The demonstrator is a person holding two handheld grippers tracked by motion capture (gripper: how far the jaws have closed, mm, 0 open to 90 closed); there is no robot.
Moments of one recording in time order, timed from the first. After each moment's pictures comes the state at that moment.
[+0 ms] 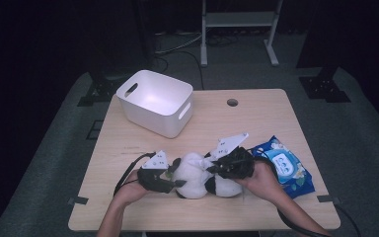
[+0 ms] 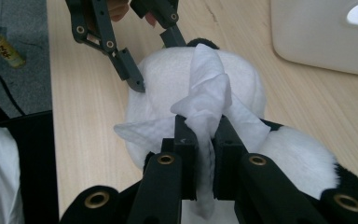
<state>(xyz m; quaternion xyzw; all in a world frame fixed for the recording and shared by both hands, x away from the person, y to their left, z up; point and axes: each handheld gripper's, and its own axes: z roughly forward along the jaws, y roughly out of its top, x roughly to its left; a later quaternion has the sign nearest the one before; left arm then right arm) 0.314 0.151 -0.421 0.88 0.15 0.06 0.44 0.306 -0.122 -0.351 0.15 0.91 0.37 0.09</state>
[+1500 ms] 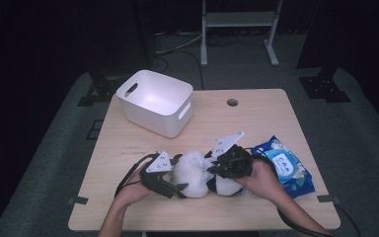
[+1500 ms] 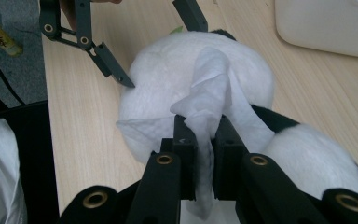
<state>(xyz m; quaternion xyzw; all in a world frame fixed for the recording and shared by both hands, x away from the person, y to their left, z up) 0.313 0.142 -0.423 0.88 0.15 0.12 0.43 0.311 -0.115 -0.353 0.16 0.92 0.34 0.09</state>
